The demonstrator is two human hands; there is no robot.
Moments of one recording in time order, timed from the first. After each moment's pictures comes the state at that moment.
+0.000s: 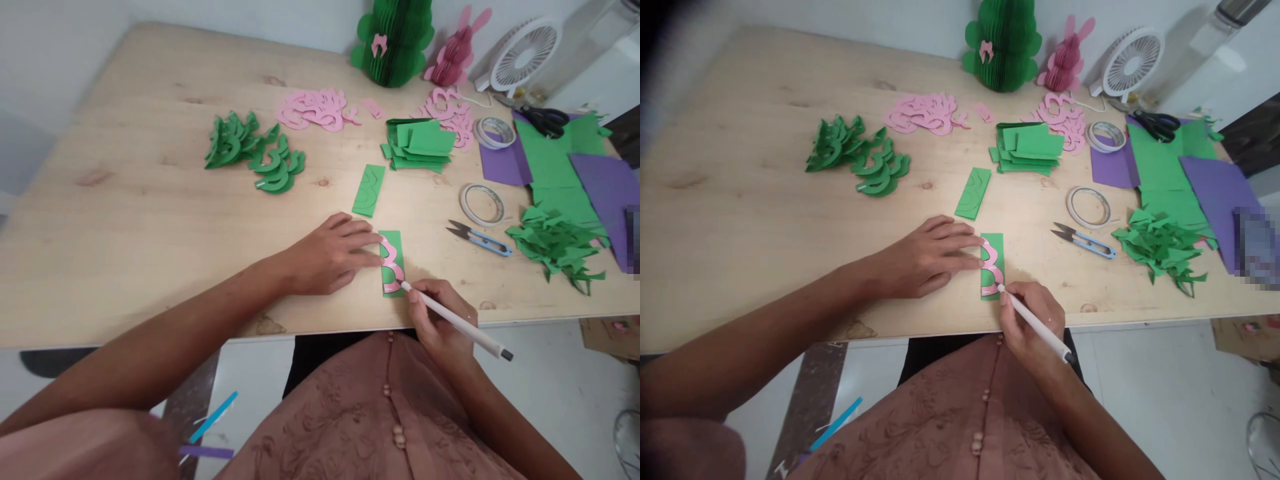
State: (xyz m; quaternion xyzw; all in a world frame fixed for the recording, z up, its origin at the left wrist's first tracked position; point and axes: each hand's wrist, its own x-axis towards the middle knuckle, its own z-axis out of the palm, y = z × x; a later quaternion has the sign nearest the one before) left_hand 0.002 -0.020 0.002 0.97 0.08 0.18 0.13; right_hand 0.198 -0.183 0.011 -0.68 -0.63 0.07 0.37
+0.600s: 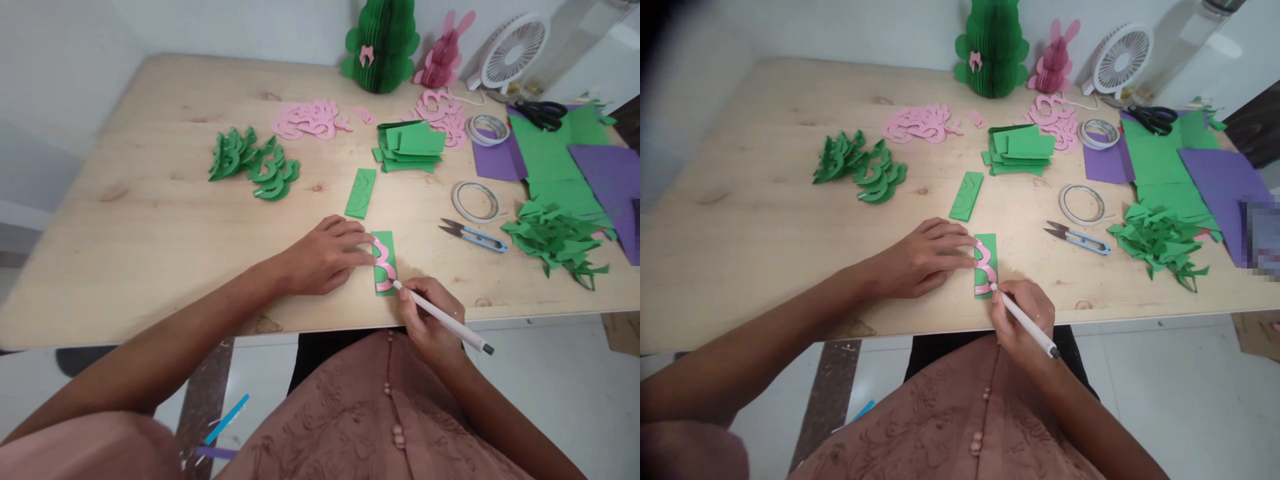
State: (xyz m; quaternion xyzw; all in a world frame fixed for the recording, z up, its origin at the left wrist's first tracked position) left_hand 0.006 -0.020 0.006 0.97 0.09 0.15 0.14; right_hand 0.197 -0.179 0.010 -0.66 -0.63 0.06 0.40
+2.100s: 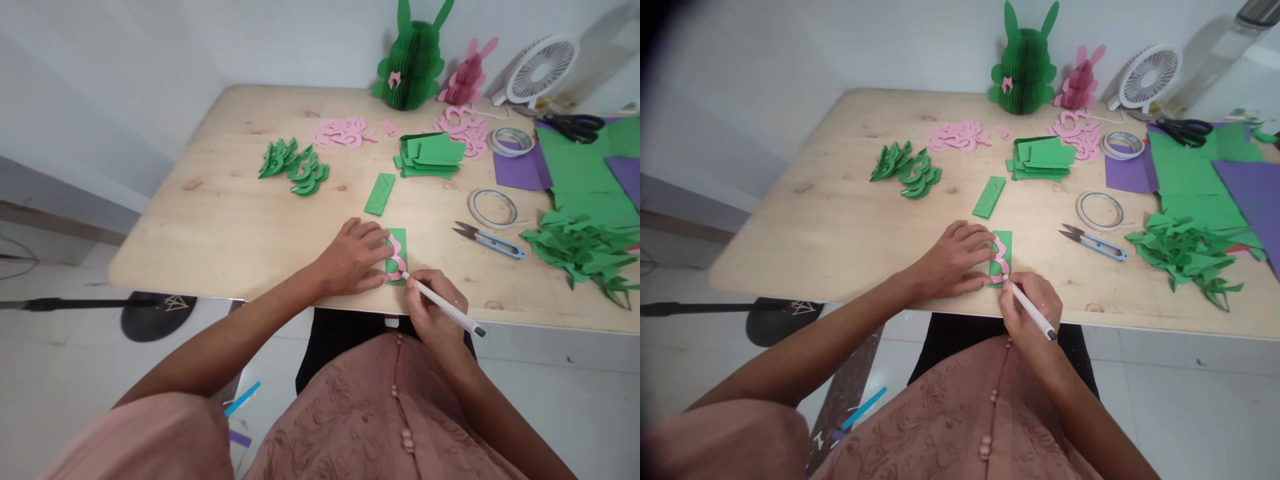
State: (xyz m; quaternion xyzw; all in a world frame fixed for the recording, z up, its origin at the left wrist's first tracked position) left_hand 0.027 -0.066 0.009 0.96 0.23 0.15 0.08; right_hand 0.202 -0.179 -0.005 -0.64 -0.64 0.03 0.42
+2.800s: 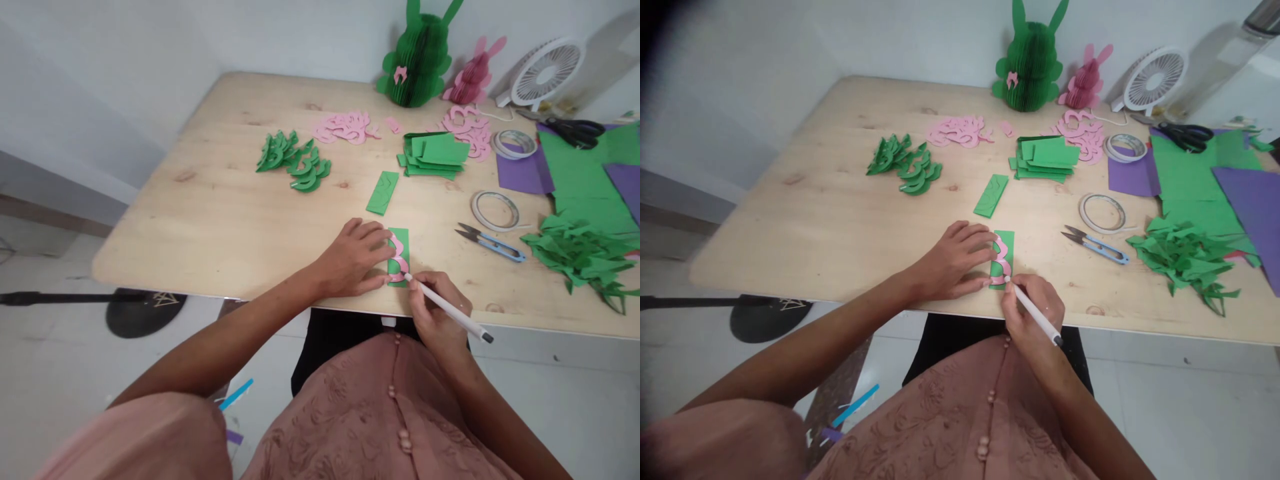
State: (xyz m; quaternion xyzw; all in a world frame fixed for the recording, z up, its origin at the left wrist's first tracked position) left_hand 0.023 -0.064 0.002 0.96 0.22 0.15 0.10; right_hand 0.202 -0.180 -0.002 -0.65 -0.63 0.06 0.42
